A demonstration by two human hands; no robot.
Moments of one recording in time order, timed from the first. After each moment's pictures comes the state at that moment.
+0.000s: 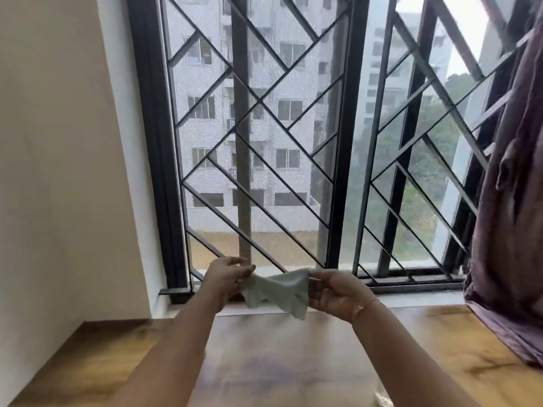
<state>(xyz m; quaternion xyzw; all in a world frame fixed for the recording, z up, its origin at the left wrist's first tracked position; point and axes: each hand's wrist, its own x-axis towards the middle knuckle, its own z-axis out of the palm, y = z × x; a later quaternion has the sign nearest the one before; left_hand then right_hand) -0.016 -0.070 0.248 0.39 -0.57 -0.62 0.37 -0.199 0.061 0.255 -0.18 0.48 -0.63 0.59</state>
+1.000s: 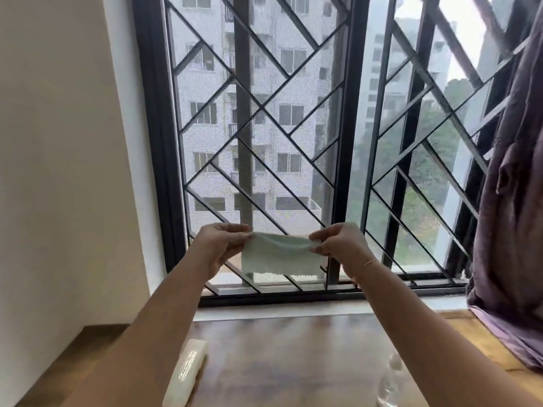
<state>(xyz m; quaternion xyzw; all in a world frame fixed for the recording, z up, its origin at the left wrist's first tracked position) 0.001 -0.067 0.325 0.29 -0.56 -0.65 0.42 -0.201 0.056 0.326 -0.43 0.64 -0.60 0.20</state>
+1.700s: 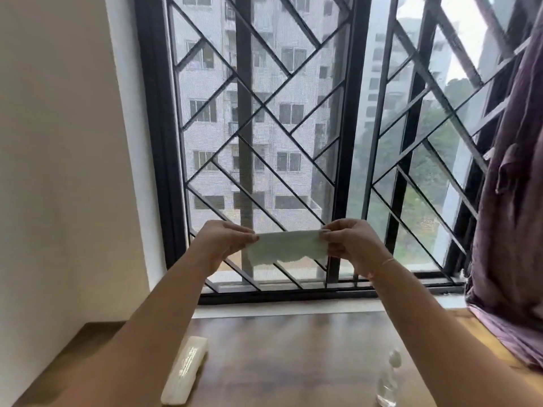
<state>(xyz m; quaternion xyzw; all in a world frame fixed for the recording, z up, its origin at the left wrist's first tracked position) 0.003 -0.061 0.332 0.31 -0.61 -0.61 0.40 -0.207 0.073 0.337 -0.40 0.60 -0.63 0.30</state>
